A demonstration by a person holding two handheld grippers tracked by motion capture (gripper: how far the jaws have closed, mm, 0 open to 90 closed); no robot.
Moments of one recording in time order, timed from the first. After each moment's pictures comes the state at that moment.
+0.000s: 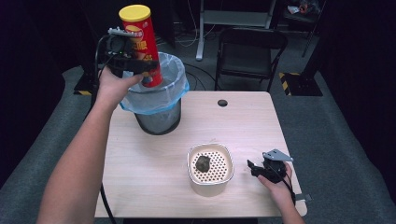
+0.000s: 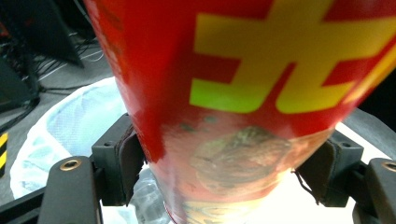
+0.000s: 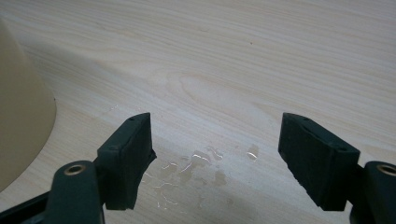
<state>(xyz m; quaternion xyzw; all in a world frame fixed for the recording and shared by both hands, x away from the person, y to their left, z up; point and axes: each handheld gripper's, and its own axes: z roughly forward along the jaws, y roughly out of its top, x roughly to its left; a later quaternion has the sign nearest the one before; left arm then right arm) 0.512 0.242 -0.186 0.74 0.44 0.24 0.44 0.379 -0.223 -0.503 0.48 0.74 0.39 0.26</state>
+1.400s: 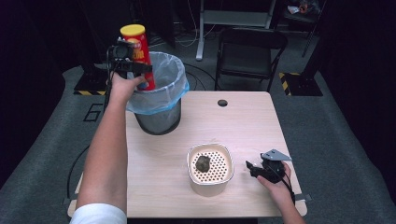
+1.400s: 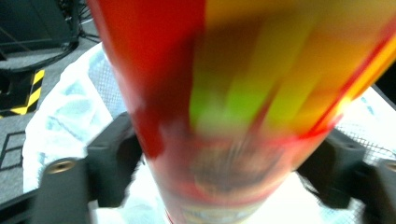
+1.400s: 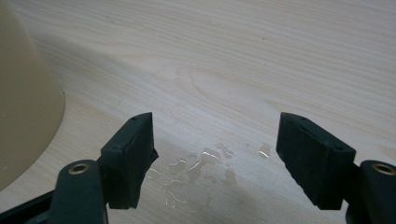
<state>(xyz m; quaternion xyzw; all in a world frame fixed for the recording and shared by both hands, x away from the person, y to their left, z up) 0.580 0.267 -0.250 0.70 0.55 0.24 0.38 0.381 -0.221 -0.506 0.46 0.76 0.39 0.25</state>
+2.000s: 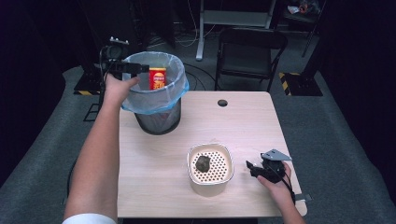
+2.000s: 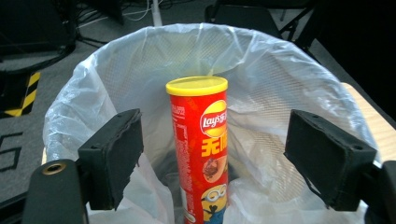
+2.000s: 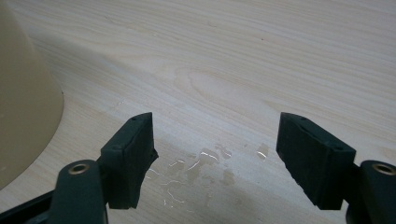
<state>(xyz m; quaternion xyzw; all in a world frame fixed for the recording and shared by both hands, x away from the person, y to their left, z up) 0.558 0.276 -0.238 0.70 0.54 0.23 0.40 0.381 -0.222 -0.505 0.47 0.75 0.39 0.25</state>
